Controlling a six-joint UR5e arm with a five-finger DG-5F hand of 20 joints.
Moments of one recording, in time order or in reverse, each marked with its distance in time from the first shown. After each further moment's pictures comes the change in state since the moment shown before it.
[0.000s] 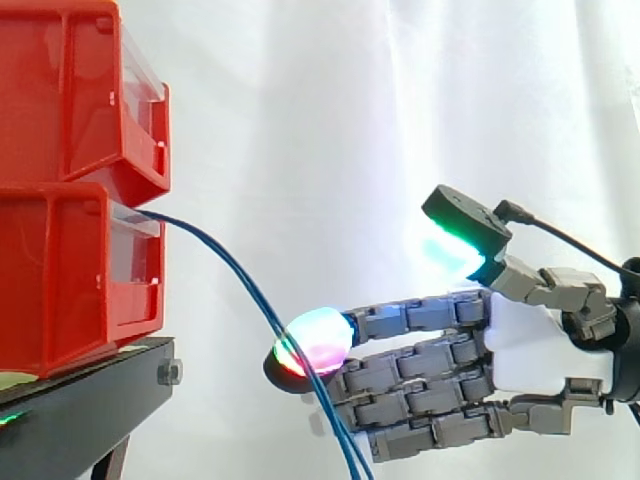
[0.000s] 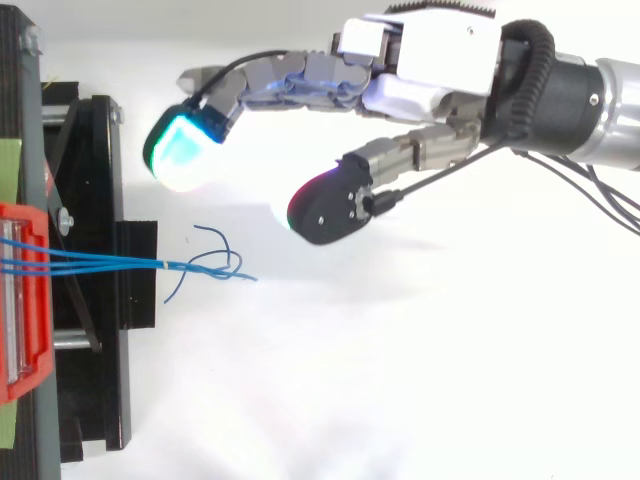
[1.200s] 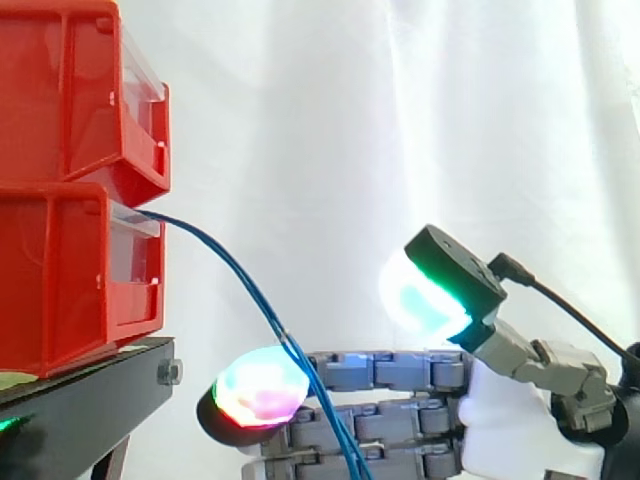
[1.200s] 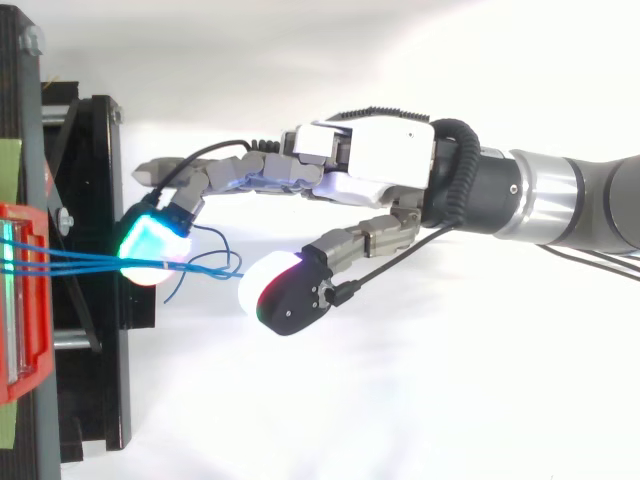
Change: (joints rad) arm 0.077 -0.133 0.010 0.279 0.052 0.047
